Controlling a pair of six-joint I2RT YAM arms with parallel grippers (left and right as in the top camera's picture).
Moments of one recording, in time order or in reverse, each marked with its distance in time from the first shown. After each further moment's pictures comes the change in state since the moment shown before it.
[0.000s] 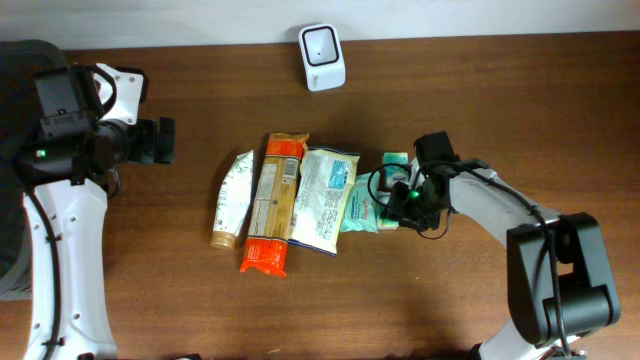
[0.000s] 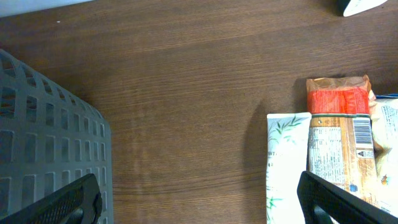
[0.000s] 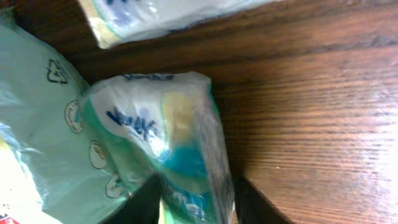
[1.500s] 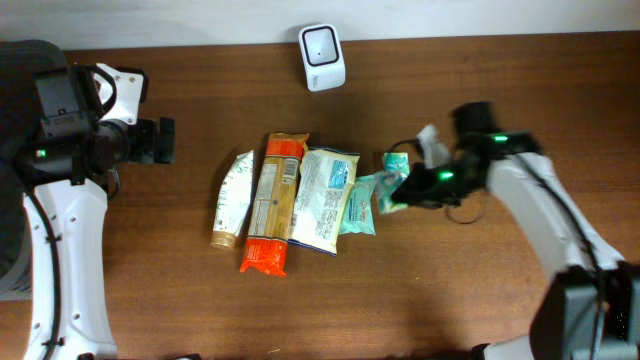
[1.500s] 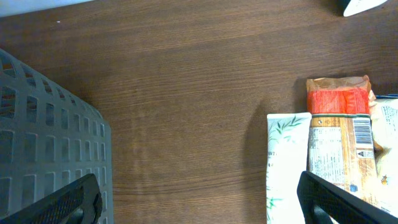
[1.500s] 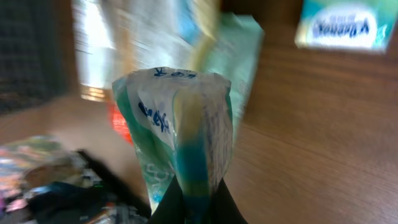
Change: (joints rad) left arm 0.000 0.000 0.000 0.000 0.000 0.000; right arm -0.133 -0.163 0.211 -0.373 -0.352 -0.457
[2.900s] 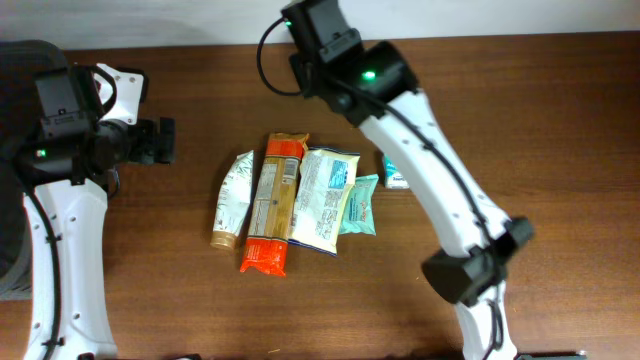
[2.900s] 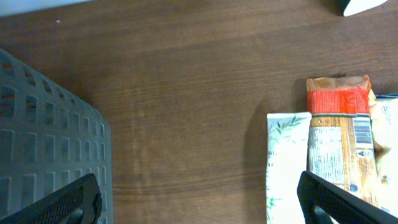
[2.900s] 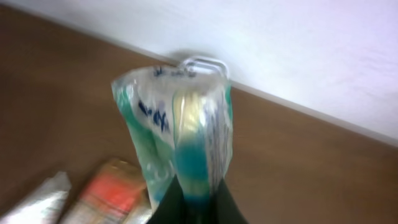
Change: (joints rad) left arm 0.000 0.000 0.000 0.001 0.000 0.000; right arm 0.547 0.551 1.294 -0.082 1.172 0.005
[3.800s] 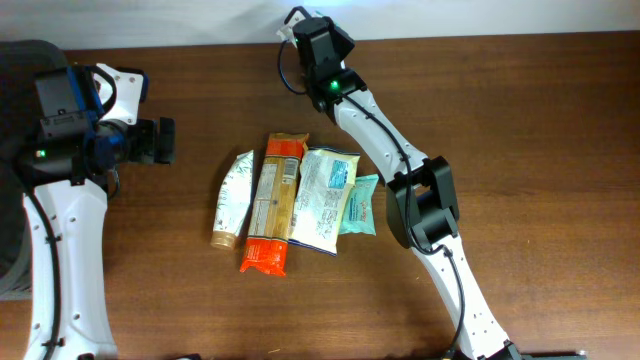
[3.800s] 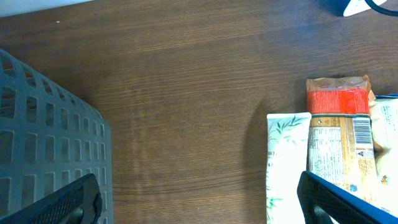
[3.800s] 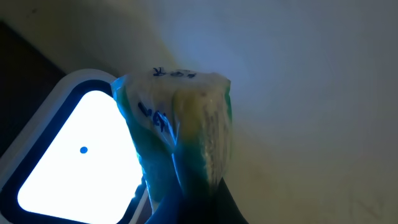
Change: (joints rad) left arm 0.000 -0.001 0.000 -0.001 0.000 0.000; right arm -0.144 0.517 -0.005 0.827 0.127 -0.772
